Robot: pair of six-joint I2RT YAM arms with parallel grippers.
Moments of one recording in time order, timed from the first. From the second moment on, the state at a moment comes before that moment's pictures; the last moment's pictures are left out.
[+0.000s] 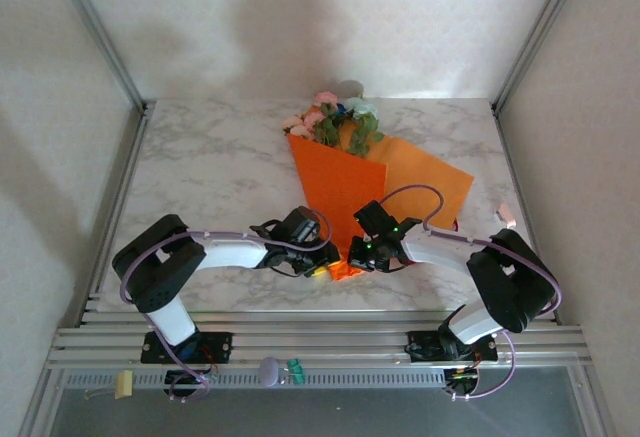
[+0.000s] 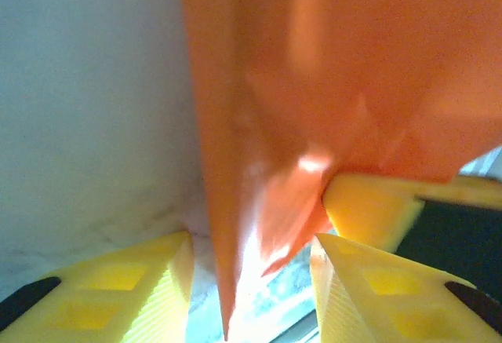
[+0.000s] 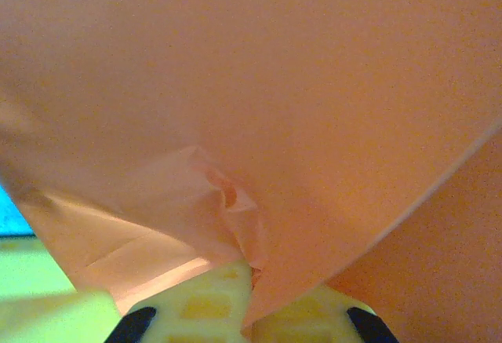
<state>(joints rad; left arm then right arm) -0.82 1.69 0.77 -0.01 0.36 -1.23 0.73 1.50 0.70 -0.39 -0.24 0.87</state>
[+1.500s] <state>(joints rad) -0.58 1.83 0.90 0.02 0.38 -1.06 0.72 1.51 0.70 -0.39 -0.27 0.85</state>
